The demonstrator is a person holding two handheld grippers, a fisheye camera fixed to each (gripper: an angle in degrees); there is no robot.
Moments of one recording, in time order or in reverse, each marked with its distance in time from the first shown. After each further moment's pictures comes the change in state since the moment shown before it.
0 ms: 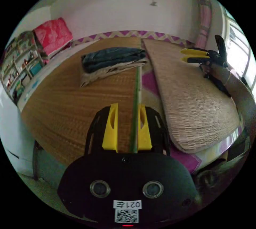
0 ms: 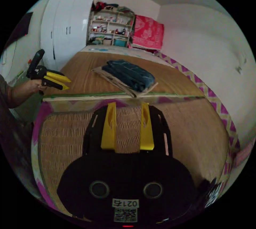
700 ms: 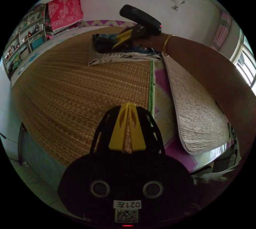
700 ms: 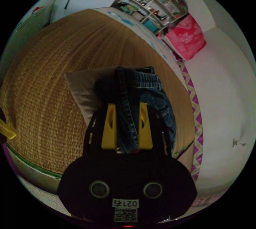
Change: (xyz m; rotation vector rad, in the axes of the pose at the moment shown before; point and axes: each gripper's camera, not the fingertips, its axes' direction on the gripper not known) left arm -0.103 0.064 -0.036 -0.051 0.067 -0.098; right arm -0.142 -0.292 0.255 -0.209 0.156 -0.341
